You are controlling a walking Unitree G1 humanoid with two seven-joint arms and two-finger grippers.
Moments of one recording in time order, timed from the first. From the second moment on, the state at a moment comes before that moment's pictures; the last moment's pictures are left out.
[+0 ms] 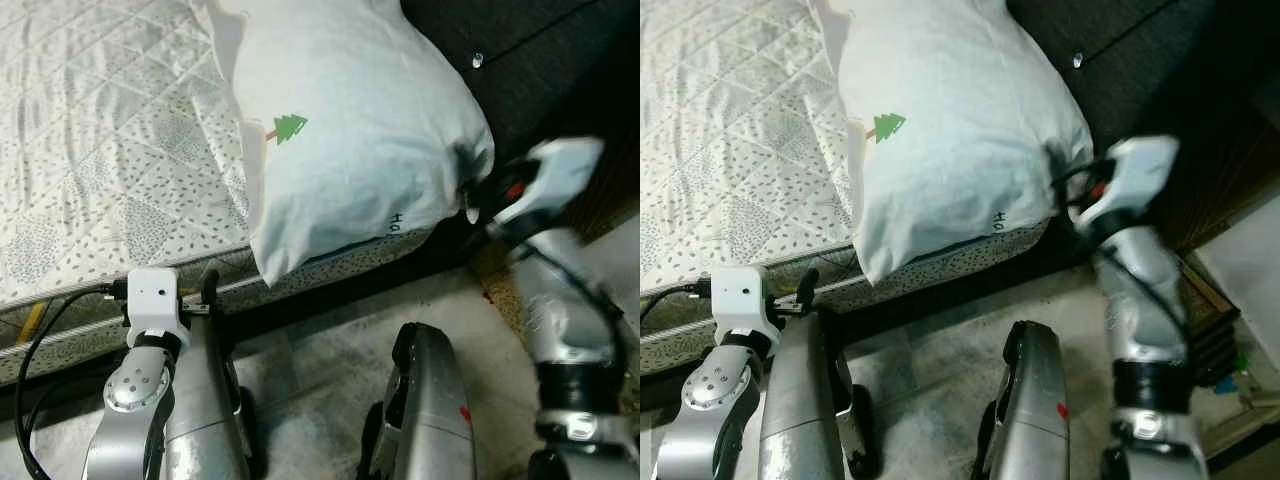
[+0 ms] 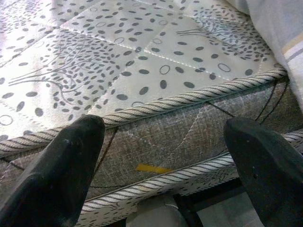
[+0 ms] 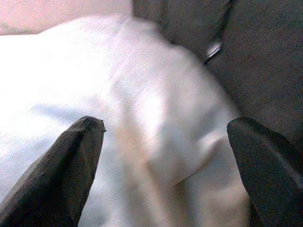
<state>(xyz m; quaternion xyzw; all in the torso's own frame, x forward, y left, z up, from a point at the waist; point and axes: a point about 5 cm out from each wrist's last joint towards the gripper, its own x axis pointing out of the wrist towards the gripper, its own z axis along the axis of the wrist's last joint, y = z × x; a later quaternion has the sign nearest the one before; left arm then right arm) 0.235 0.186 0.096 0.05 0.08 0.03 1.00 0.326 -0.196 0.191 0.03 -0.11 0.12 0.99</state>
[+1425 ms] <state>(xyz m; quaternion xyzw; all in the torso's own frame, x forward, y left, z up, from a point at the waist) 0.258 0.172 0.107 0.03 0.01 0.04 1.00 0.304 -0.158 0.149 0.12 -0.07 0.08 0.99</state>
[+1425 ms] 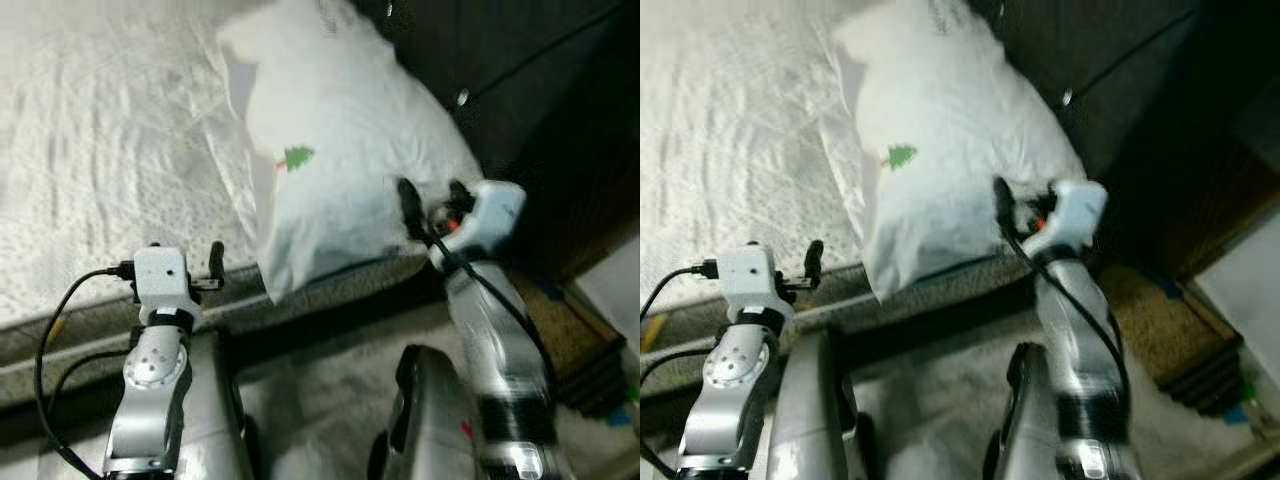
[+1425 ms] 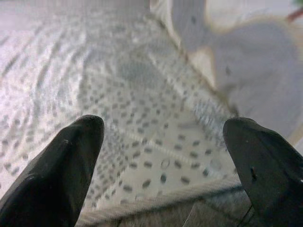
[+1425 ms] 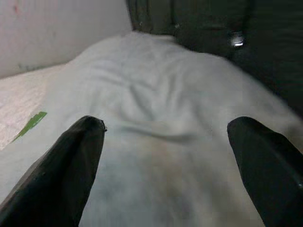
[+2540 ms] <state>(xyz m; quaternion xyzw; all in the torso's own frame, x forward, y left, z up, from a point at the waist) 0.272 0.153 0.092 0.04 0.00 0.01 1.00 0.289 -0.154 0.137 0.08 -0.02 0.11 0.99</state>
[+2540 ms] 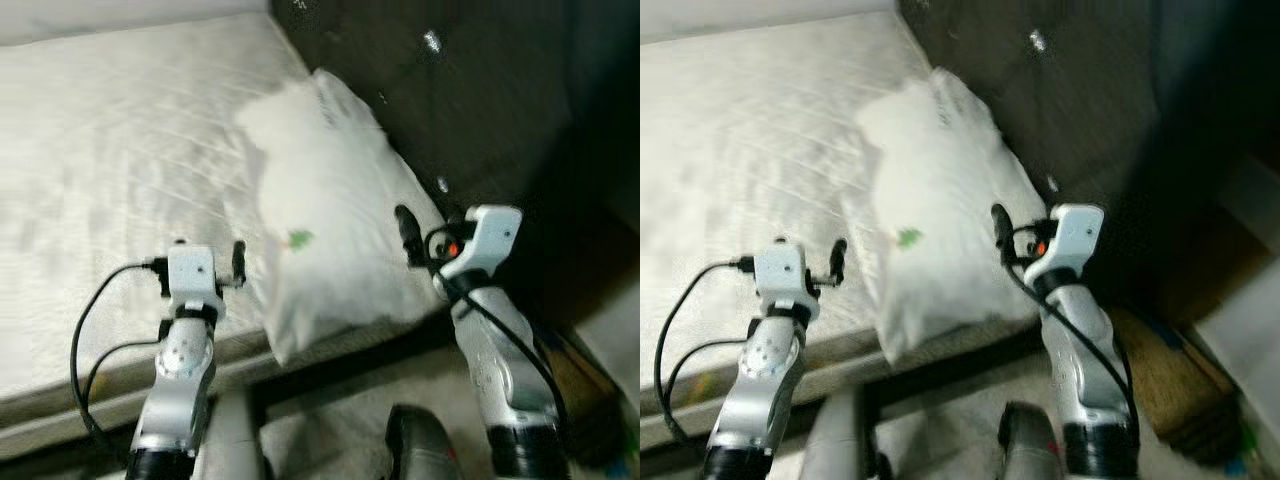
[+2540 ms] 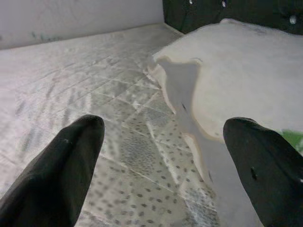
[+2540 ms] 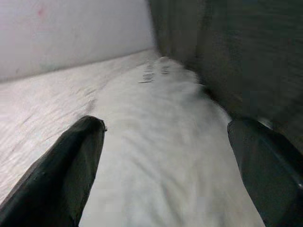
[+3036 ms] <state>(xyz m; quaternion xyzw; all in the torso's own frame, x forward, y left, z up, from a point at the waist) 0.244 0.159 0.094 0.10 -0.02 -0.07 0.99 0.258 -0.175 0.094 0.05 0.05 0.06 1.00</state>
